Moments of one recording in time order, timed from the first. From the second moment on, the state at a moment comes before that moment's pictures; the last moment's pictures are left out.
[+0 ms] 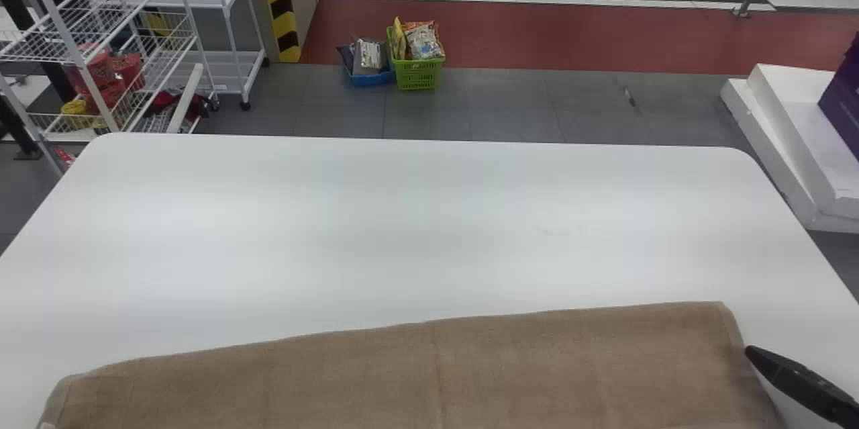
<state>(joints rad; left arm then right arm) 0.50 0.09 0.99 -2.29 0.22 1.57 -1.22 0.27 -0.11 -0.76 -1.66 -0.19 0.57 1.23</state>
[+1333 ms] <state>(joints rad) 0.52 0.08 0.90 -2.30 0.13 1.57 -1.22 0.29 0.00 -0.56 -1.82 -0.15 0.56 1.17</state>
